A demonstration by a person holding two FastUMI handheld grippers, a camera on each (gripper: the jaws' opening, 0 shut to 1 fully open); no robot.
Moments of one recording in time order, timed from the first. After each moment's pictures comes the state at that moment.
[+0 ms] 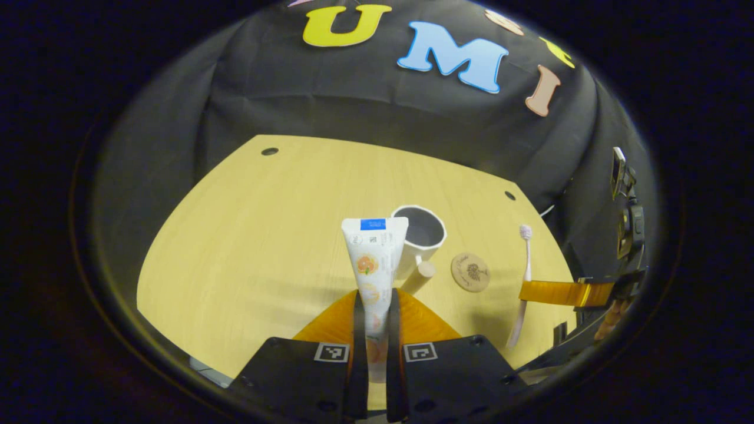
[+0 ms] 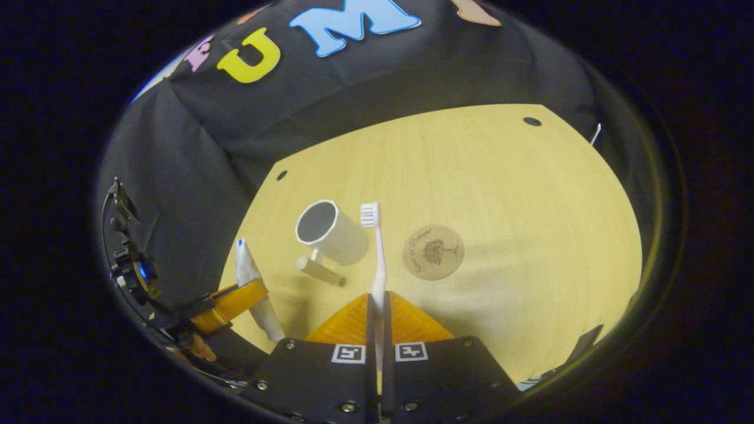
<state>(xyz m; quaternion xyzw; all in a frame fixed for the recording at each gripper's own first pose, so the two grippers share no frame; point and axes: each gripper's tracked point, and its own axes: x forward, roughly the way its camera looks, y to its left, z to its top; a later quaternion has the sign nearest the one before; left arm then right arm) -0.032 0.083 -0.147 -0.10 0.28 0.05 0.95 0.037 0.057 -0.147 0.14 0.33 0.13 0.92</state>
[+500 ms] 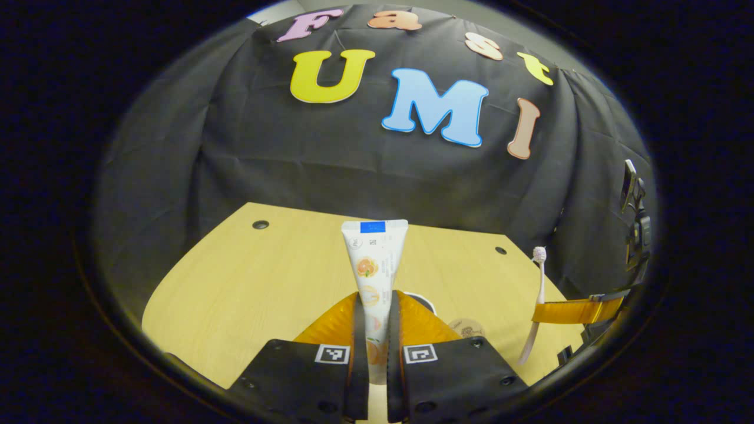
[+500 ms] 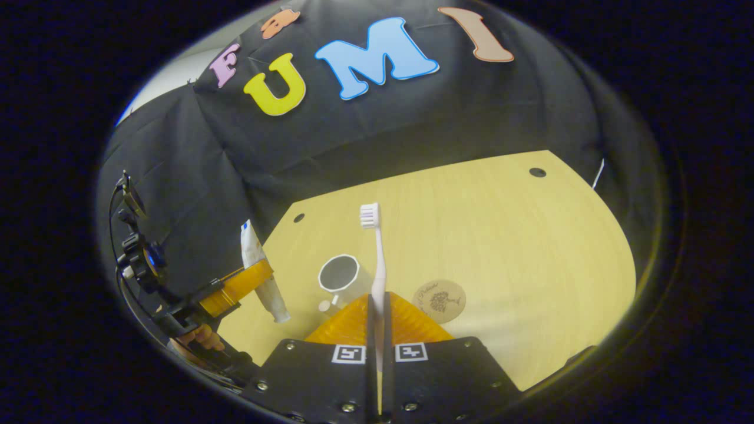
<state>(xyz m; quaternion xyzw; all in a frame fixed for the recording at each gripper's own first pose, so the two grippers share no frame) 0.021 0.087 -0.082 -0.07 0.12 0.02 0.99 0.050 0.053 -0.084 0.13 0.21 0.14 0.96</state>
